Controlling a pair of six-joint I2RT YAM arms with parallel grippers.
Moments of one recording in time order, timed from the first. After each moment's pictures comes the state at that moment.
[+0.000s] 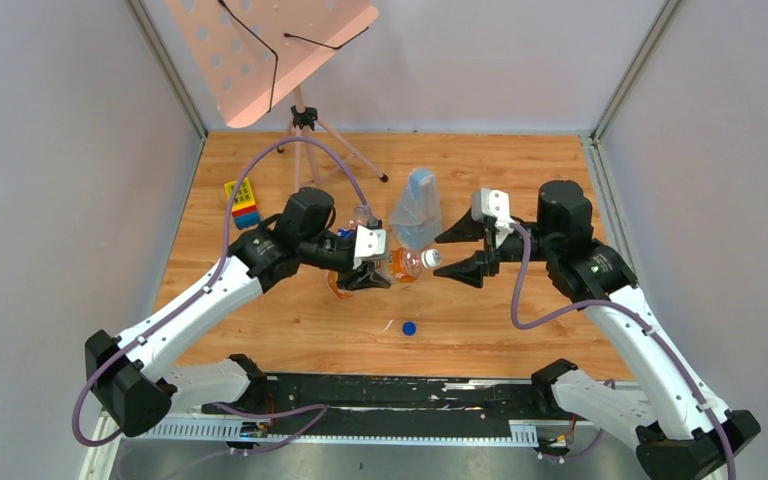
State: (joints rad) left arm -0.71 1.16 1.08 -0.54 0.78 0.57; right arm 0.47 0.93 1.08 -0.44 -1.00 -0.38
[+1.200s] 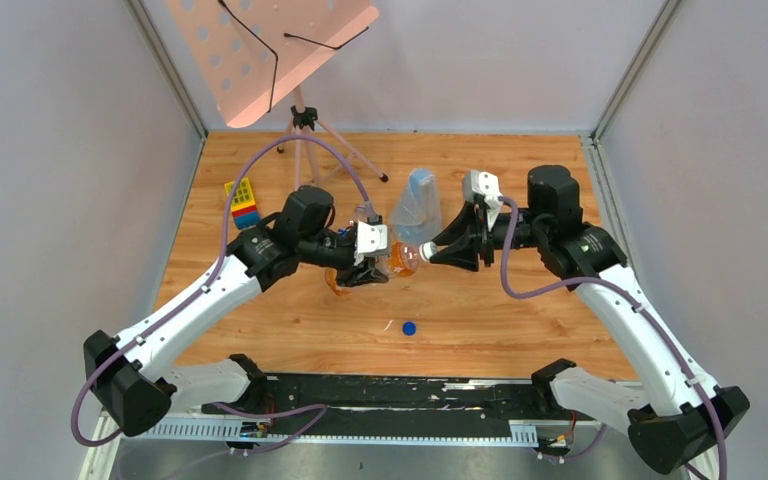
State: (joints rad) left arm -0.71 1.16 1.09 -0.56 0.75 0.55; right arm 0.46 1.04 1.15 -0.51 -1.04 -0.36
